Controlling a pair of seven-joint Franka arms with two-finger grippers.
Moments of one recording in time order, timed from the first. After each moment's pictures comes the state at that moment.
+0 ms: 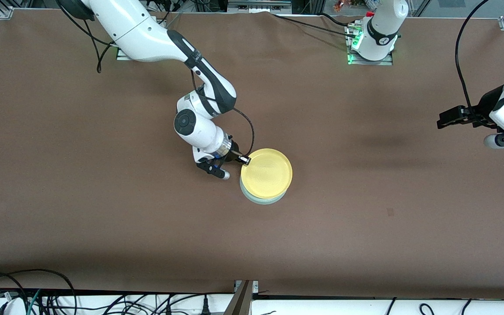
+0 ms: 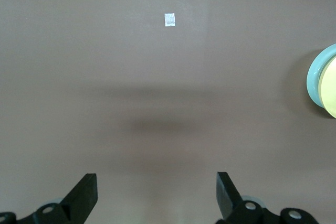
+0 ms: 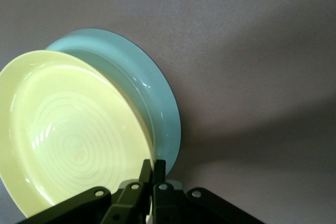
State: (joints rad) left arm 0.05 0.13 -0.04 -1.54 -0.03 1.53 -0.05; right arm 0.48 0.76 0.22 -1.65 0.35 2.66 0.82
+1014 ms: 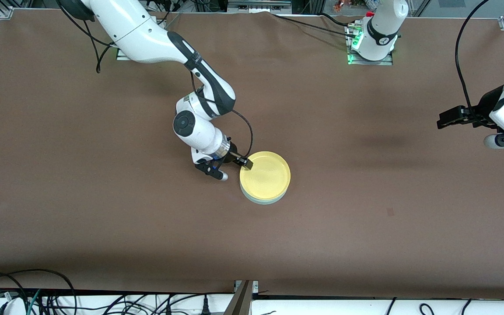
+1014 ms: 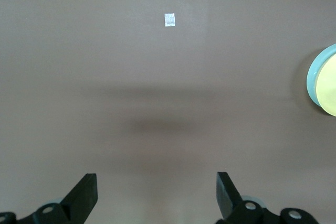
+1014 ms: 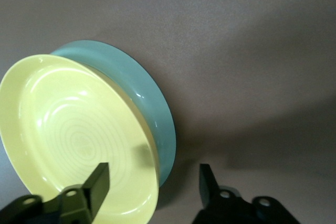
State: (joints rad) left arm 0.05 0.14 -0.04 -1.54 -0.03 1.53 -0.05; right arm 0.48 0.76 0.21 -1.65 0.35 2.66 0.82
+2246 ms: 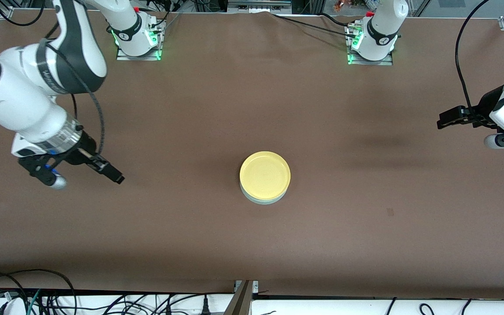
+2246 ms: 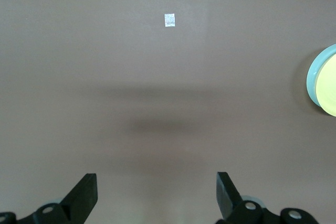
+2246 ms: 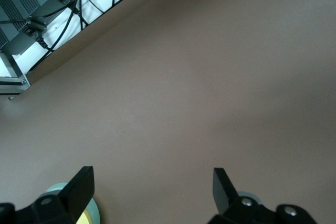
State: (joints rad) left arm 0.05 0.14 -0.04 -1.54 -0.03 1.53 -0.05; right arm 0.47 0.27 -0.33 -1.61 0.19 2.07 0.63
